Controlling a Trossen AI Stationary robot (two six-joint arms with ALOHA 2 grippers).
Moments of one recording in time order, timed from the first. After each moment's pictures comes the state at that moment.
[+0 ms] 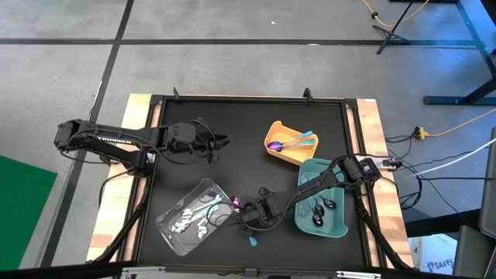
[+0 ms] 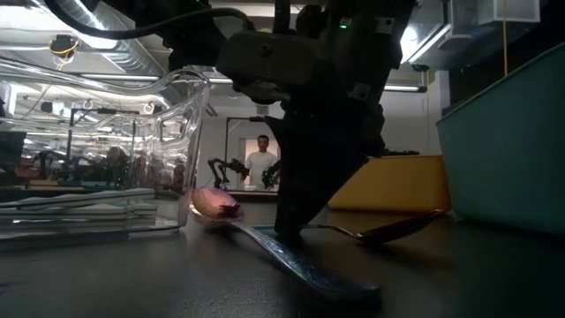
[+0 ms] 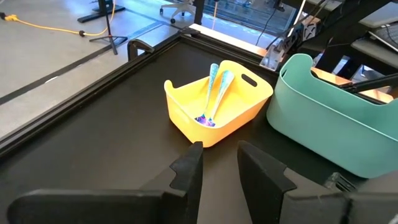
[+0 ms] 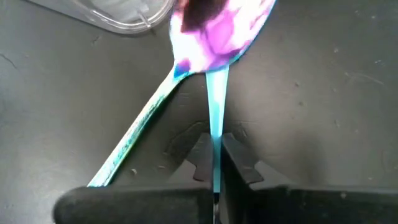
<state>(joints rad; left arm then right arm) 0.04 1.09 0.76 -0.07 -0.32 -0.34 0.41 2.25 1.69 -0.73 0.18 0.84</state>
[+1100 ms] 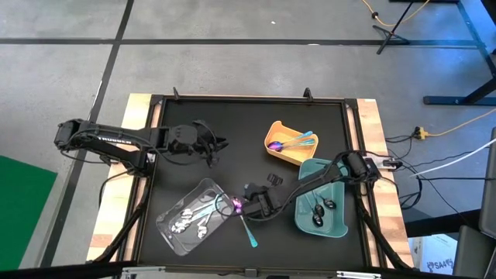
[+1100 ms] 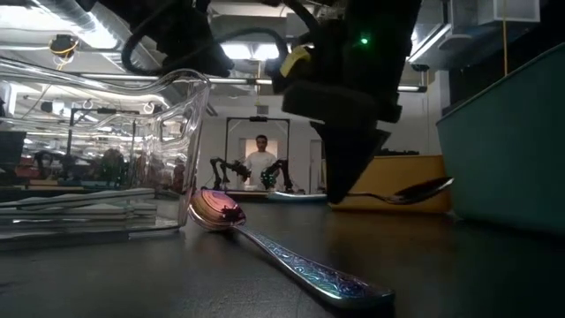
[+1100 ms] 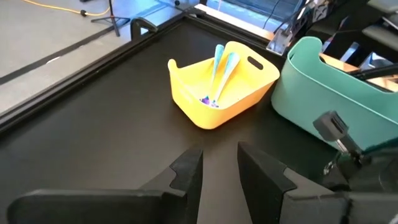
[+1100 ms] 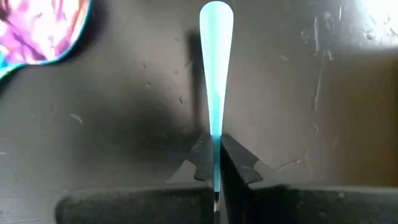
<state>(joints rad) 0.03 1.09 0.75 -0.14 -0.32 -0.39 0.38 2.18 1.68 -1.00 0.35 0.80</state>
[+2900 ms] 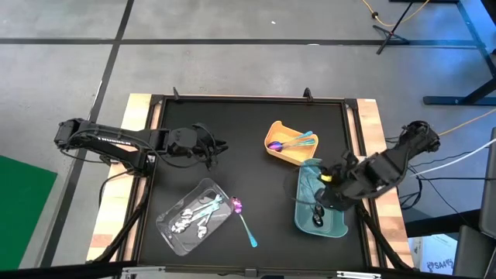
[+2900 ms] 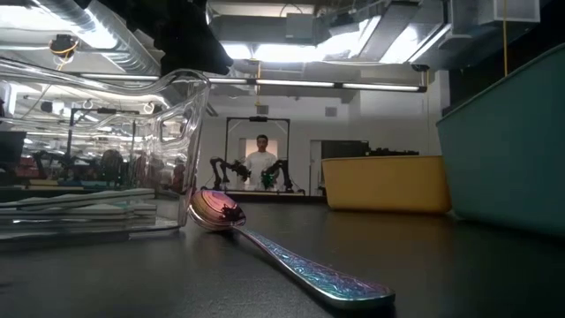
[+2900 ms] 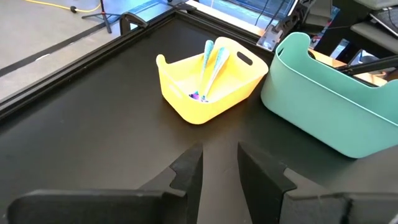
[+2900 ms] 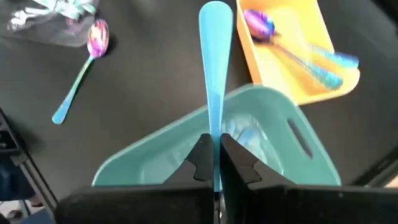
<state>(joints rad) -0.01 1.09 0.75 -0.15 -0.33 -0.42 0.60 1.42 1.63 -1.56 0.41 1.19</state>
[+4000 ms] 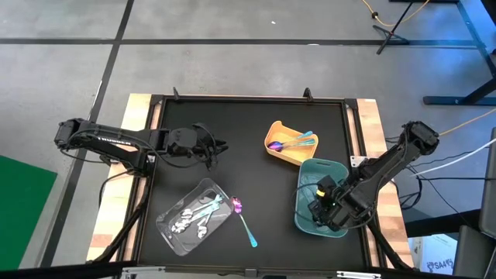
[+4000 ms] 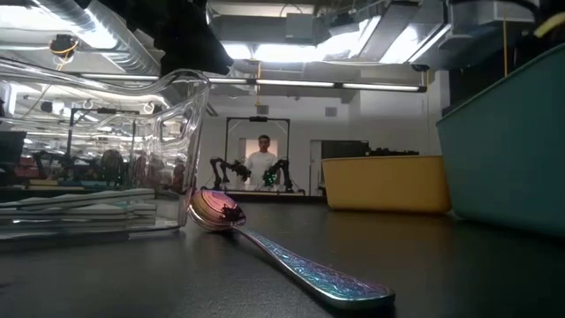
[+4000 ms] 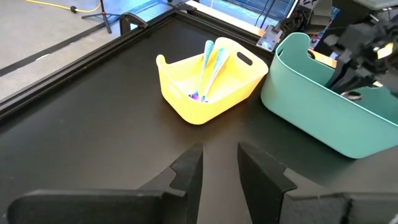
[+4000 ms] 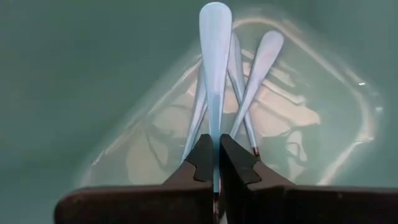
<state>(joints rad) -0.01 1.09 0.76 -0.15 -0.33 -0.42 0.79 1.37 0.82 -0.94 0.40 1.73</state>
